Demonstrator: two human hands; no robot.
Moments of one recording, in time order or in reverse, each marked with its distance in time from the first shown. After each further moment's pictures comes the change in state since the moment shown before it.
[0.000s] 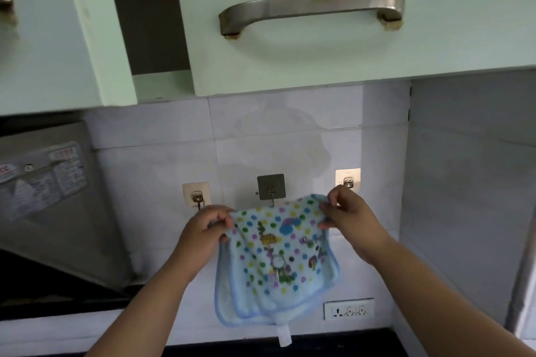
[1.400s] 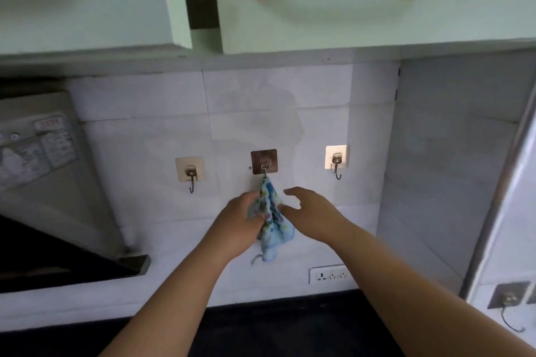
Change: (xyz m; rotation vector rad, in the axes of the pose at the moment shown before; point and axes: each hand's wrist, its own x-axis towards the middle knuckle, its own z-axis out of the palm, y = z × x) left_hand -0.047 0.039 0.048 0.333 -0.228 -0.032; right_hand -0.042 -0.025 0.060 -0.602 -0.187 0.126
